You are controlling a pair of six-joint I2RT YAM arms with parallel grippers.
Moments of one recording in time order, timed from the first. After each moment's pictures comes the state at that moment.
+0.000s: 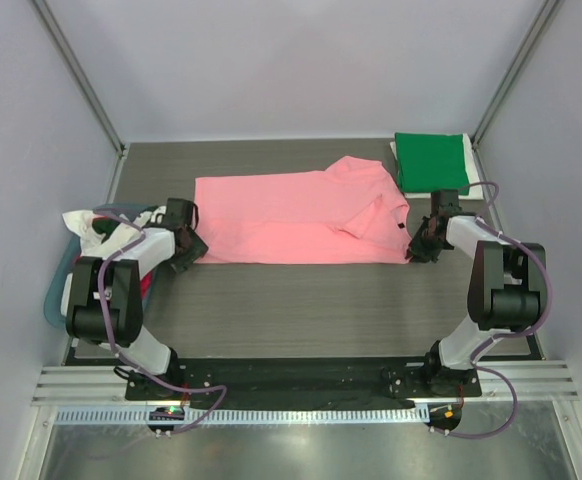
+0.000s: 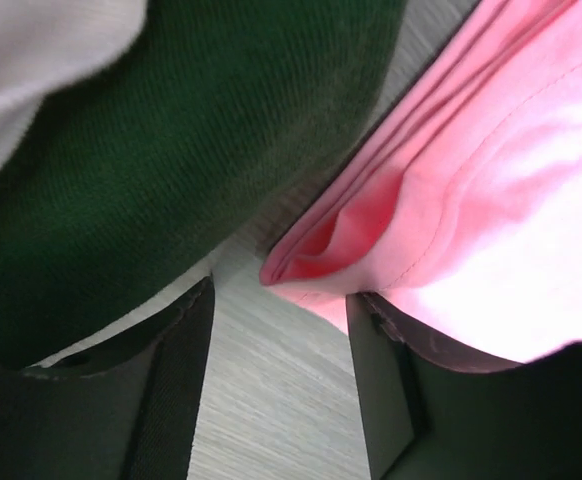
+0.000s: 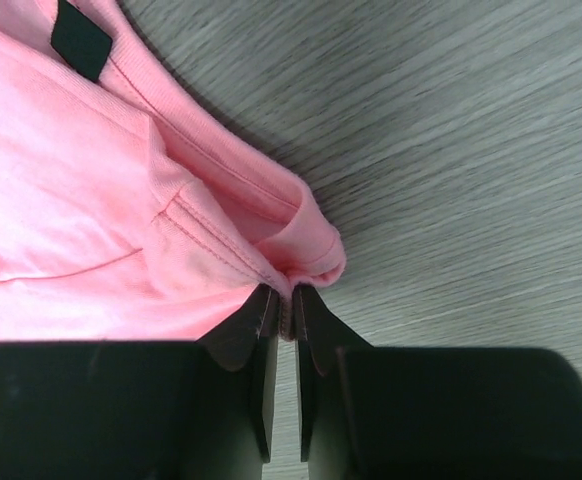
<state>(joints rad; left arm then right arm) -0.10 1.58 0.86 -0.44 -0.24 -0.82 -0.08 1.65 0.93 -0.47 -0.05 0.53</state>
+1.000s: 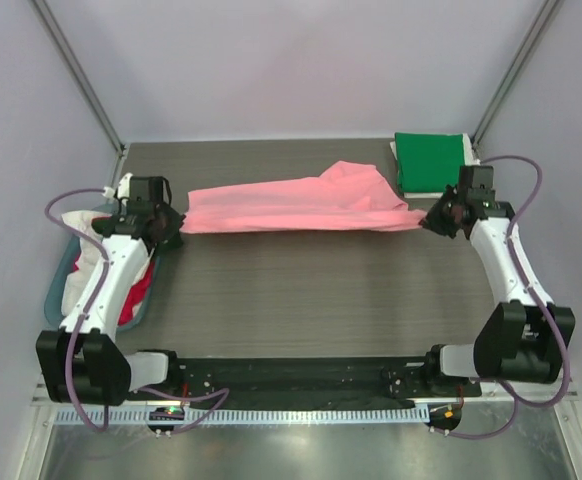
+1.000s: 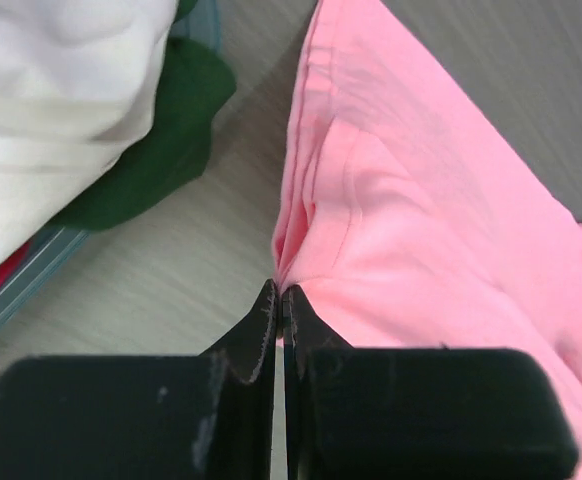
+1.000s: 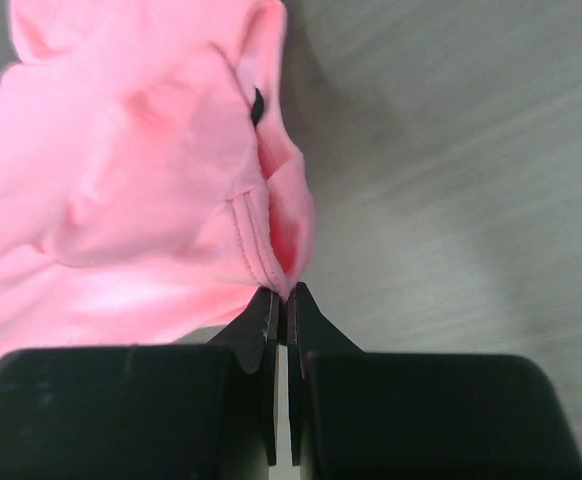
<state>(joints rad) -0.06 1.30 1.11 -0.62 -0.21 -0.82 -0.10 1.40 1.16 -0.65 -0.10 0.55</state>
